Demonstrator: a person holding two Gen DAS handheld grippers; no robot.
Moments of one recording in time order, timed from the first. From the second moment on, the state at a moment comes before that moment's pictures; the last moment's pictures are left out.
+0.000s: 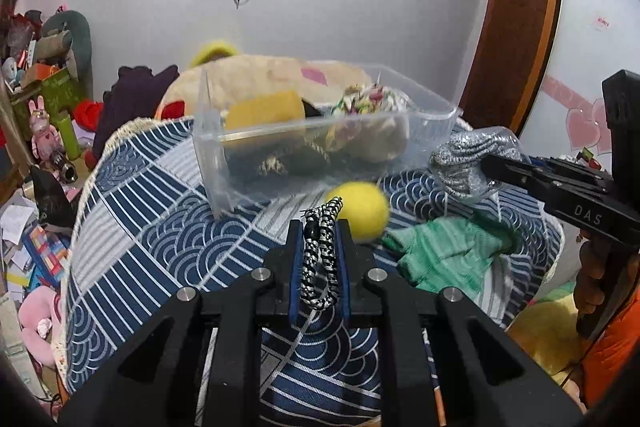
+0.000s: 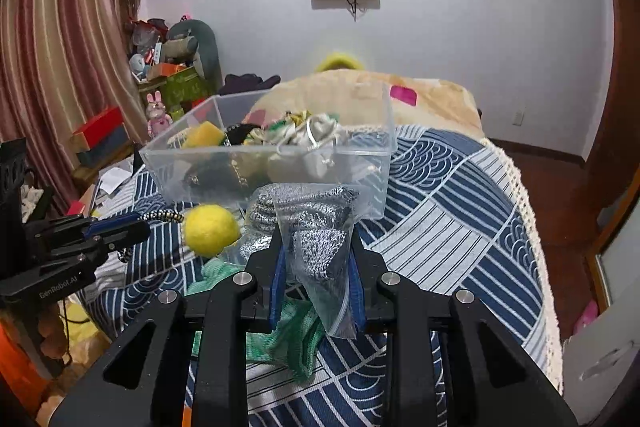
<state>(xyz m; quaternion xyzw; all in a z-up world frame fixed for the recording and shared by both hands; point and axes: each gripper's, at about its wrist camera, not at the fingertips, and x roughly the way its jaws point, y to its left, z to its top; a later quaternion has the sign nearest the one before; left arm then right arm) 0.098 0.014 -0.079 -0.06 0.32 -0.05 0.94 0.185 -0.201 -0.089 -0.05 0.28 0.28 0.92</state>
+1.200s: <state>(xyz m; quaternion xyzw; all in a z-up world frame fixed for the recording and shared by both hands) 0.171 0.066 -0.004 -0.06 0.25 0.02 0.97 0.228 -0.133 -0.027 -0.07 0.21 0.30 0.93</state>
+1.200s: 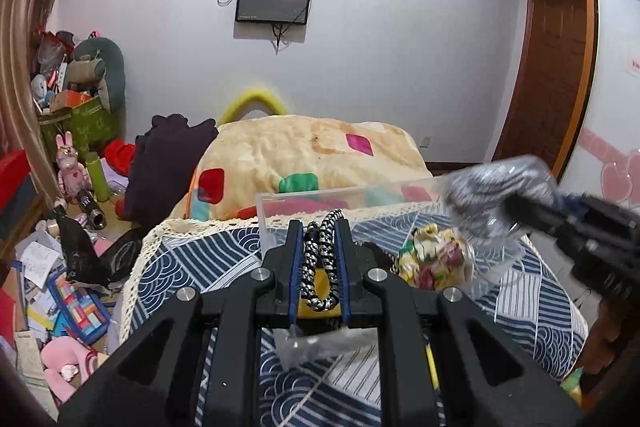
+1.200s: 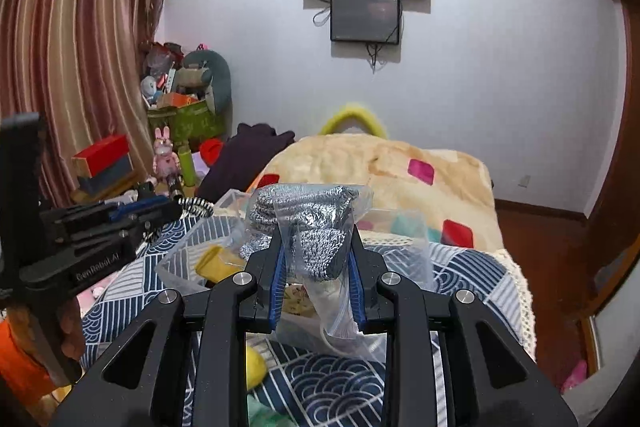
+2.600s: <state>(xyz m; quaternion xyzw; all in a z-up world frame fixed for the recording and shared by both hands) 0.194 0.059 -0.026 -0.06 0.31 0.00 0.95 0.244 -0.134 -0.047 -0.08 0.28 0.29 0.91</state>
